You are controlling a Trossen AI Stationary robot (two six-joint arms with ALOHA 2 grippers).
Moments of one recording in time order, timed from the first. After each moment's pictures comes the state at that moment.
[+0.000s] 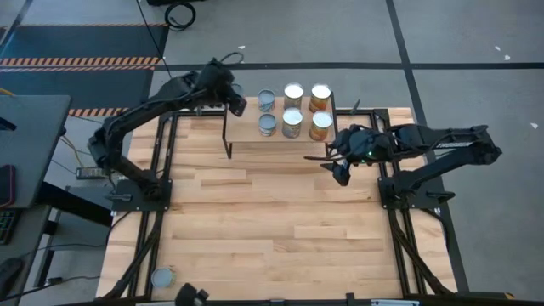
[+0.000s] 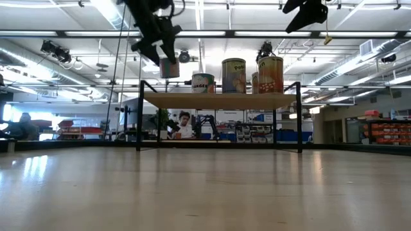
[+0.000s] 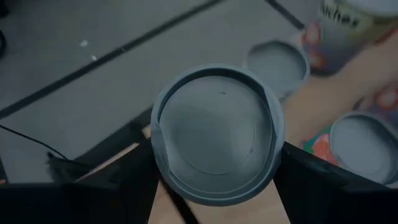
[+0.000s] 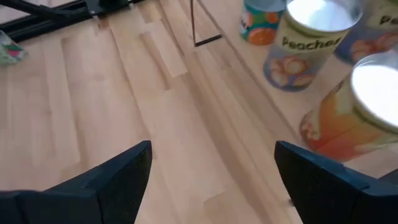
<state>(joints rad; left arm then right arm) 0.62 1.53 1.54 -0.81 -0.25 -0.24 0.08 1.08 1.21 -0.90 0.32 0.40</state>
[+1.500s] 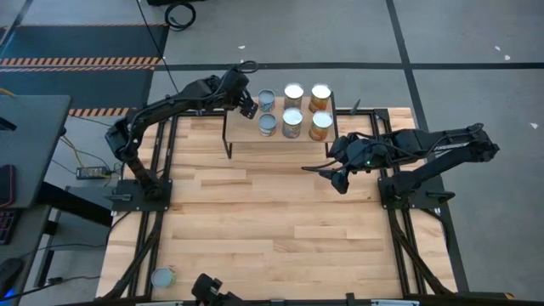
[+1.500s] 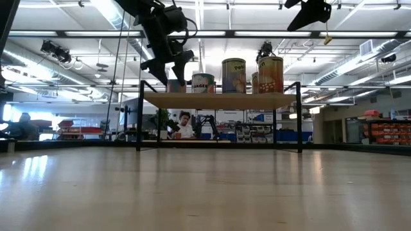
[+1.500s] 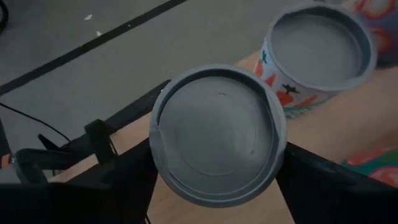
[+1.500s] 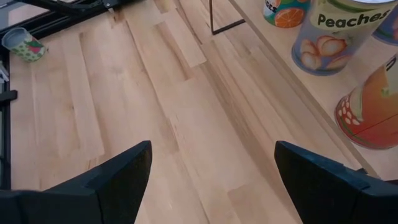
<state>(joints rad) 0.62 1.70 1.54 -0.74 -0.29 -0.30 0.16 1.11 1.21 -0.90 0.31 0.51</state>
